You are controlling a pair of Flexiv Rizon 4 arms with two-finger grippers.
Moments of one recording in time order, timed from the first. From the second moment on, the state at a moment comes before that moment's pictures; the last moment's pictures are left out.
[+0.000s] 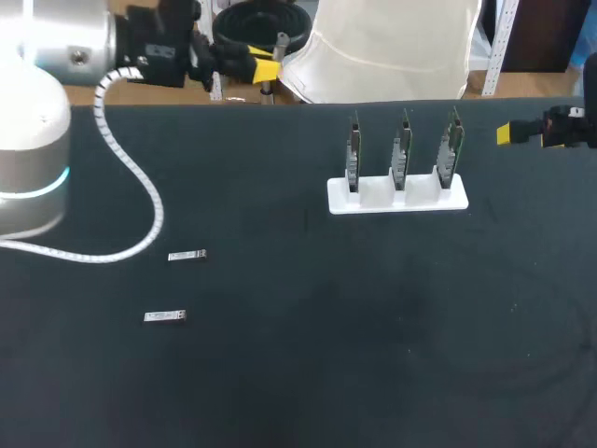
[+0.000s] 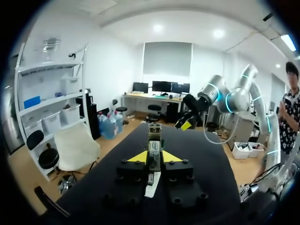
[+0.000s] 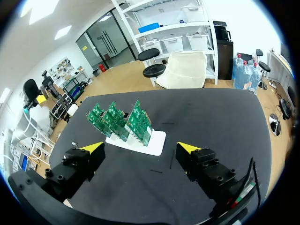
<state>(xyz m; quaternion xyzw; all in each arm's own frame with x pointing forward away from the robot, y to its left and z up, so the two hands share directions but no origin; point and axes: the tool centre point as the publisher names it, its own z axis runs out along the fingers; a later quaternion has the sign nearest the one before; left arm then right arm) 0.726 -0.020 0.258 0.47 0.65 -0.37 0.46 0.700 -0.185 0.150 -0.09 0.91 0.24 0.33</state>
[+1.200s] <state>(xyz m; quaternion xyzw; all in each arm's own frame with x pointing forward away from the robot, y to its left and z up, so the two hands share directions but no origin) 0.745 -0.123 0.221 0.47 0.61 -0.45 0.46 0.700 -0.185 0.150 -0.09 0.91 0.24 0.33</state>
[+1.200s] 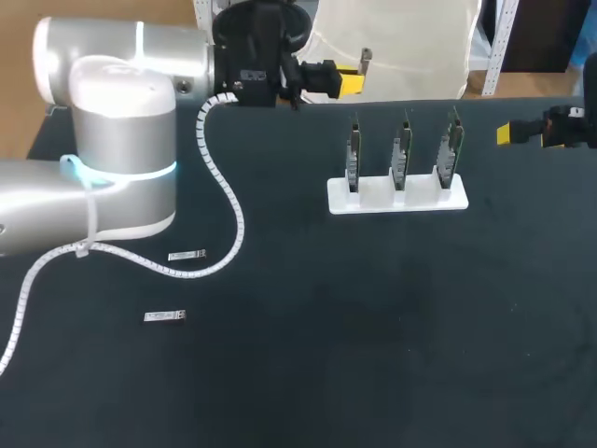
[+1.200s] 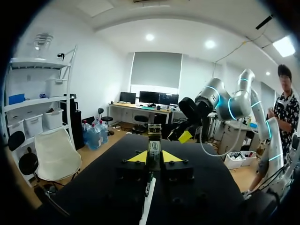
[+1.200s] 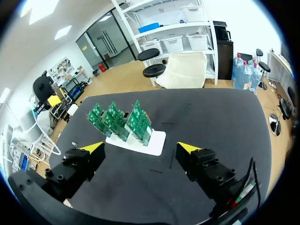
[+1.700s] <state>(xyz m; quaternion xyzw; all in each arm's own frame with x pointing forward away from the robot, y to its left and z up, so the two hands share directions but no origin) 0.761 -0.135 0.197 0.47 0.61 -0.46 0.44 0.700 -0.185 0.150 -0.09 0.91 0.24 0.33</state>
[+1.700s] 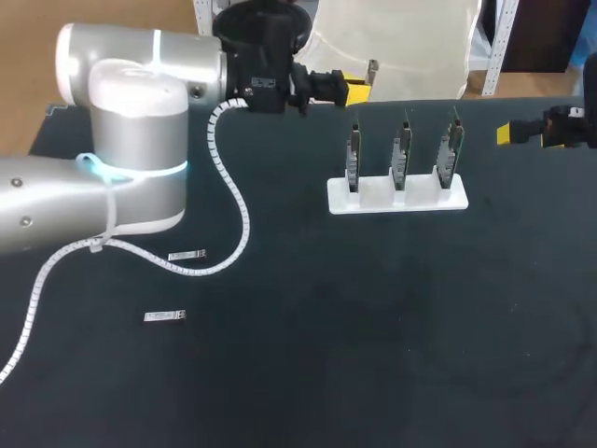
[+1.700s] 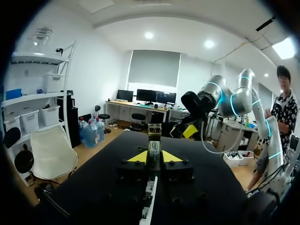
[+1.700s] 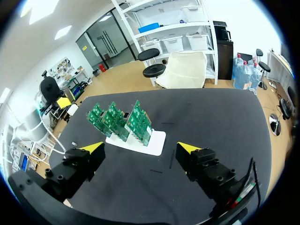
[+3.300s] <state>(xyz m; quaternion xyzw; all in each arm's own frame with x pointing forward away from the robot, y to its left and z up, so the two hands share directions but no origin) 0.776 -0.134 0.194 0.45 0.62 -0.46 0.44 0.767 -0.079 0.223 -0.43 0.80 0.23 0.35</state>
